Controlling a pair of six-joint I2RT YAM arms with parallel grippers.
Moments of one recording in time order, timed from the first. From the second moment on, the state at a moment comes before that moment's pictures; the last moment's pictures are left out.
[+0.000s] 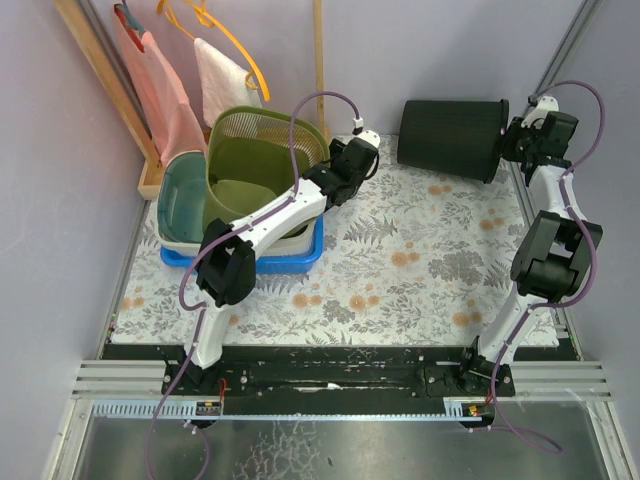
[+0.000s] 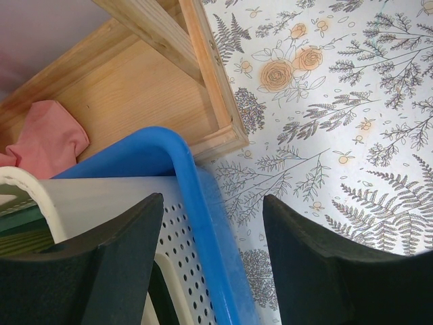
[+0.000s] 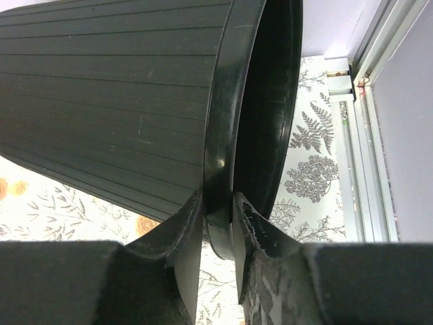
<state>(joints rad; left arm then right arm) -0.71 2.12 1.95 -0.52 -0.58 0.02 -0.33 1.93 1.60 -0.09 -0.38 0.01</state>
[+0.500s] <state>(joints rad) -0.71 2.12 1.94 -0.51 -0.58 0.02 -0.33 1.94 1.60 -0.08 -0.36 0.01</state>
